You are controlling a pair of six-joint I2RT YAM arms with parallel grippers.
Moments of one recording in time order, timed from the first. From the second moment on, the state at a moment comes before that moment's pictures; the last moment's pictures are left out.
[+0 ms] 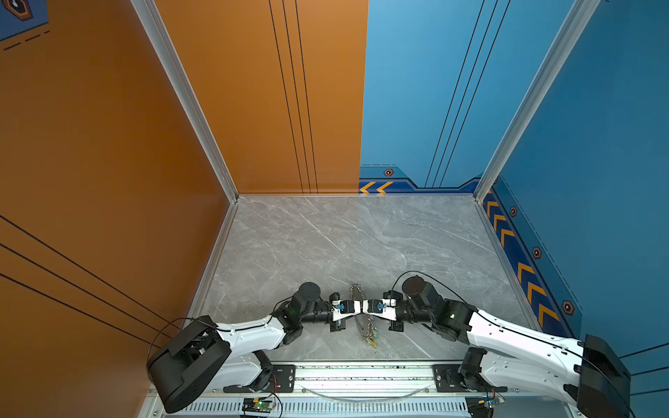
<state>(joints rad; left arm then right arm) -0.78 1.23 0.26 0.66 0.62 0.43 0.94 1.03 0.55 -0.12 -0.30 -0.54</state>
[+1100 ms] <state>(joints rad) -0.74 1.10 0.22 0.70 0.56 0.39 0.93 1.02 0.57 -0.19 -0.28 -0.59</state>
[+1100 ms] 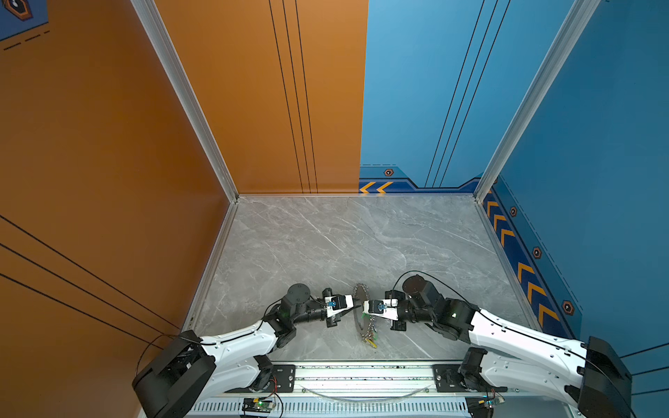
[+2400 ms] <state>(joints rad) -0.73 1.27 0.31 0.65 0.81 0.30 0.98 1.02 0.57 -0.23 -0.27 -0.70</state>
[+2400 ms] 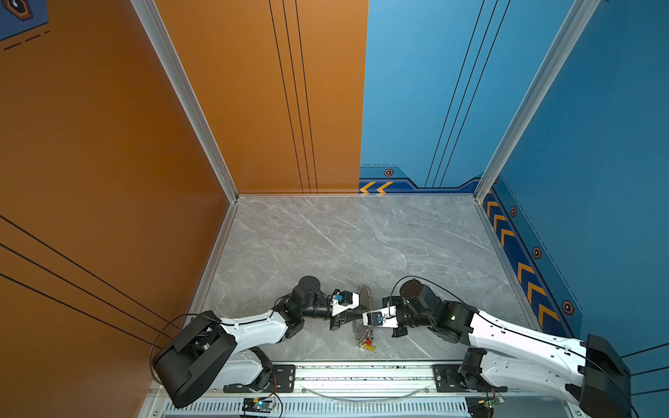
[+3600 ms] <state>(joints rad) -0.73 1.29 0.33 0.59 0.76 0.34 0.92 0.96 0.54 -0.19 -0.22 -0.66</state>
